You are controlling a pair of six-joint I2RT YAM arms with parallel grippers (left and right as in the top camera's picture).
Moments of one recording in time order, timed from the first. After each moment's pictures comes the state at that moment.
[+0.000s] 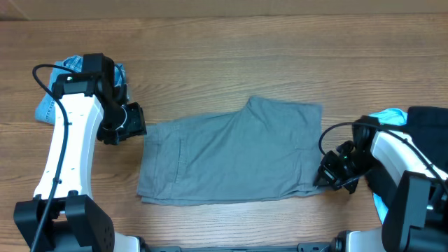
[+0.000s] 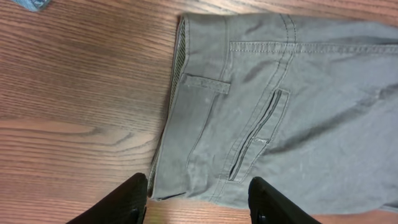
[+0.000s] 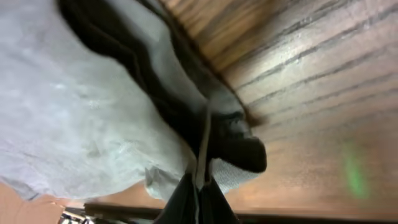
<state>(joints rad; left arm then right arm) 0.09 1.64 1.42 -1.32 0.12 -0.17 -0.19 1.62 0.82 -1.10 -0.42 0.39</state>
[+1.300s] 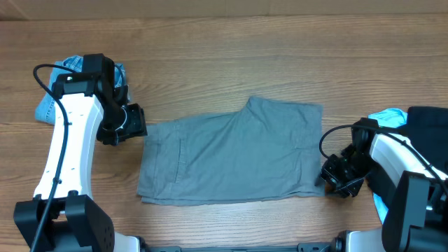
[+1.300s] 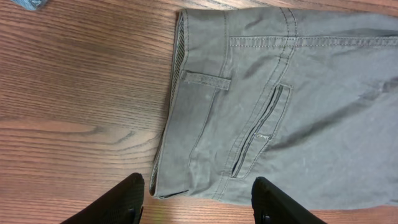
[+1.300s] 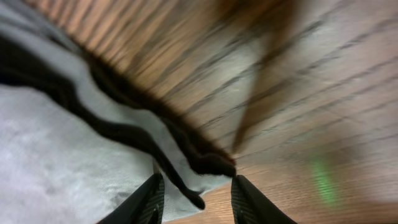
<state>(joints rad) 0.09 1.64 1.42 -1.33 0.12 -0.15 -0.19 1.62 0.80 -1.06 -0.30 0.46</state>
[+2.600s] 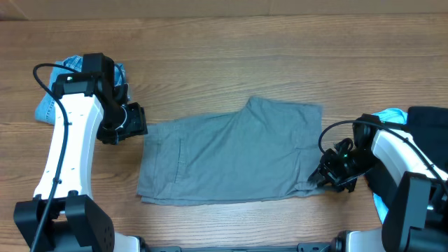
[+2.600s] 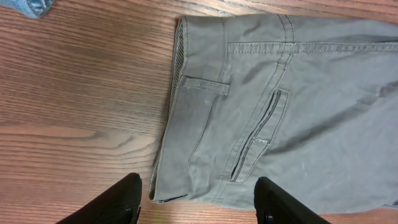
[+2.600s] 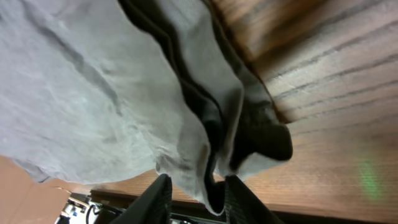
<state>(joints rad) 0.09 1.64 1.42 -1.31 0.12 -0.15 -0.19 1.62 0.85 -1.13 -0.48 0.35</state>
